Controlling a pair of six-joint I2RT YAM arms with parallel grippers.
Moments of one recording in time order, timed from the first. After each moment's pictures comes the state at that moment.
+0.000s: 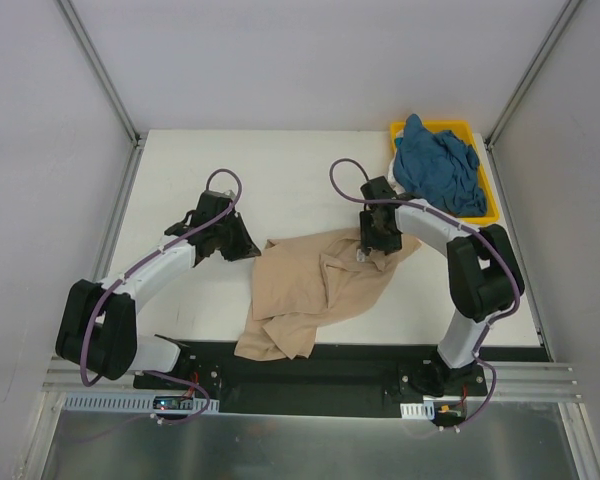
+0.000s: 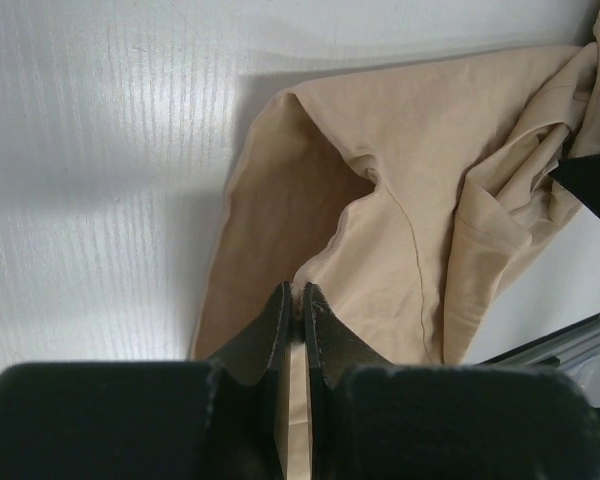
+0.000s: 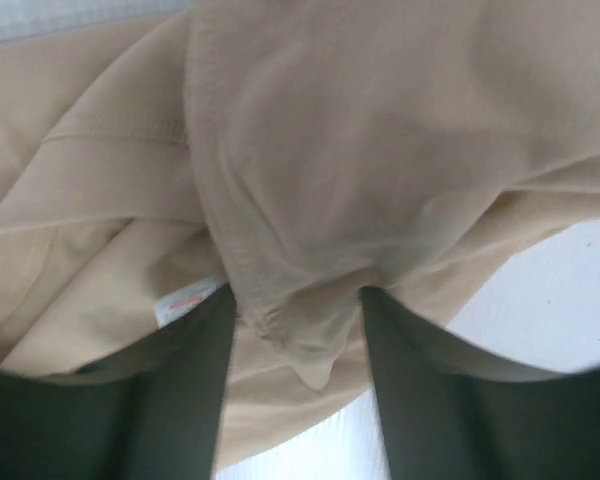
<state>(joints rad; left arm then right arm) -0.35 1.34 0.82 -0.38 0.26 -0.71 0.44 1.77 1.19 -0.69 0.15 0.35</state>
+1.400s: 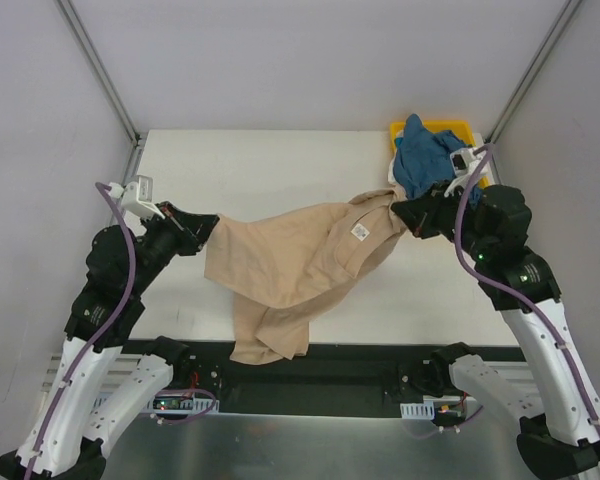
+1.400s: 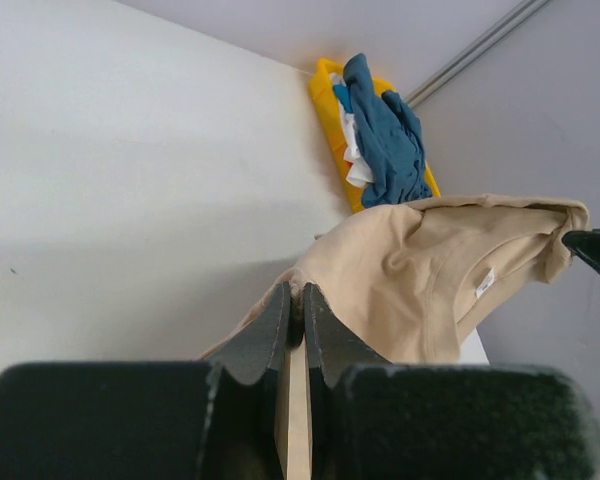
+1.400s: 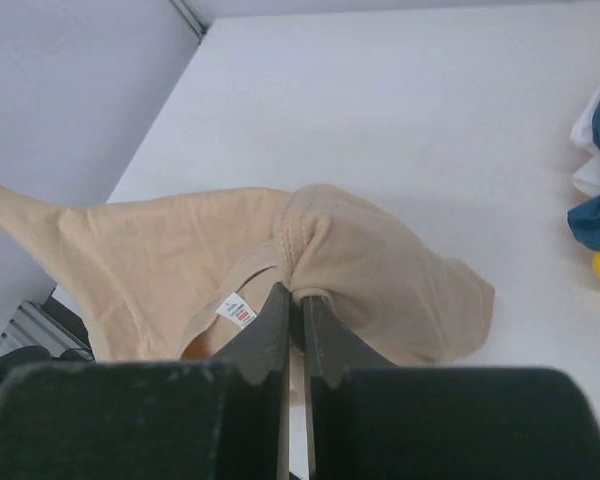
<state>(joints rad) -0.35 0.59 0.94 -0.49 0.10 -0.65 0.36 0.85 1.13 -0.56 -0.24 0.36</state>
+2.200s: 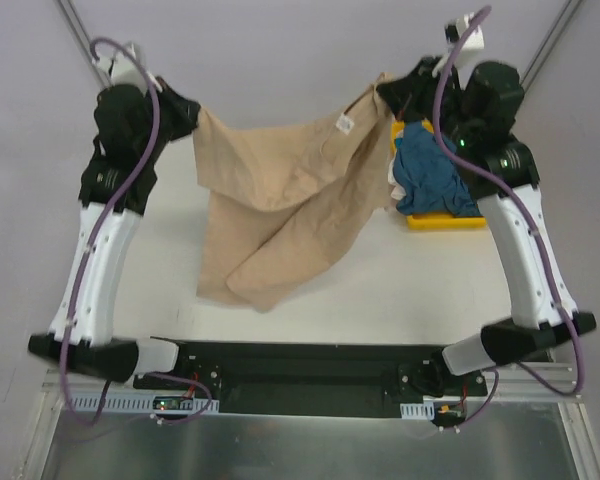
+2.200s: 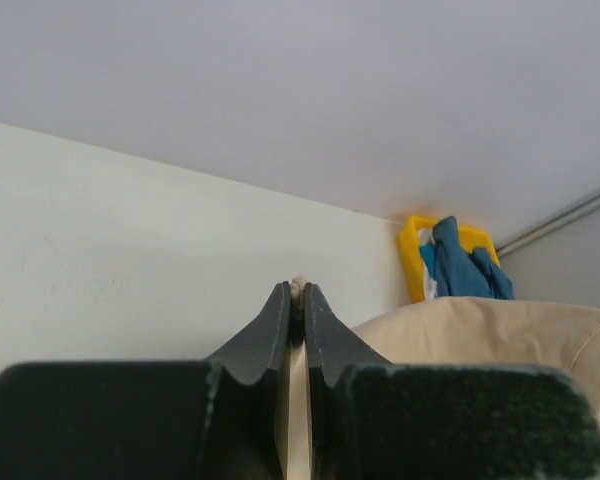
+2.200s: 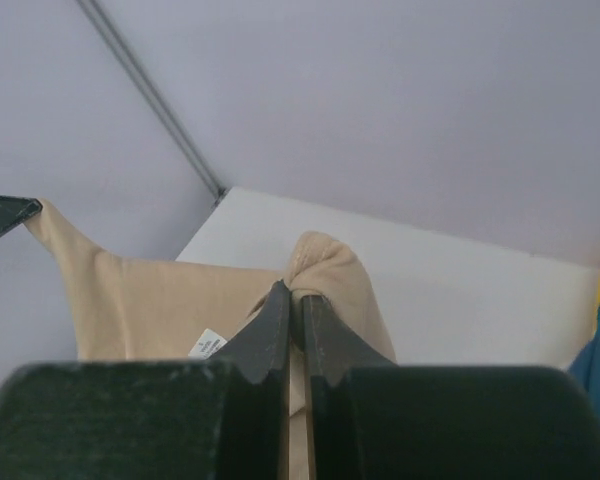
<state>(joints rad) -0.25 1.19 1.59 -0.51 -0.08 -0.49 0.35 1.35 1.80 -0.46 -0.24 0.31</state>
